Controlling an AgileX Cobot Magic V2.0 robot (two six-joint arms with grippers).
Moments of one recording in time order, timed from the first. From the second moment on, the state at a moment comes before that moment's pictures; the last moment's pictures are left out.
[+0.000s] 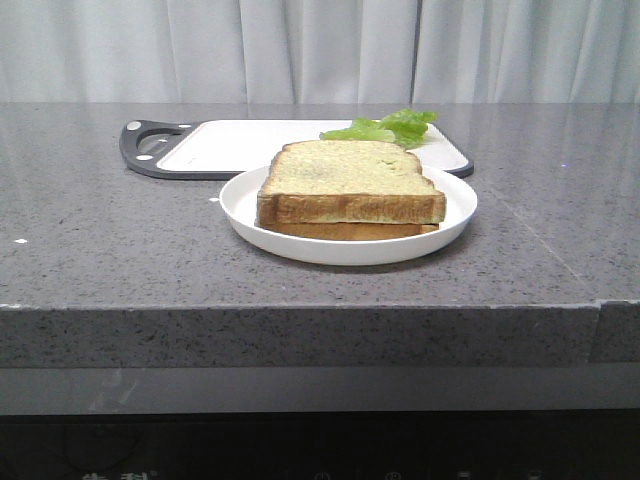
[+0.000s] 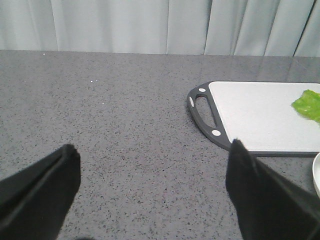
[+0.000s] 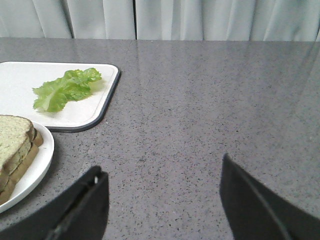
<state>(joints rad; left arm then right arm) -0.06 0.55 -0.57 -0.13 0.34 0.08 0.01 0.36 -0.50 0.04 0.44 0.02</state>
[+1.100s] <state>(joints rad) -0.56 1.51 -1.18 -0.55 0.71 0.08 0.01 0.36 -0.50 0.04 0.44 0.02</state>
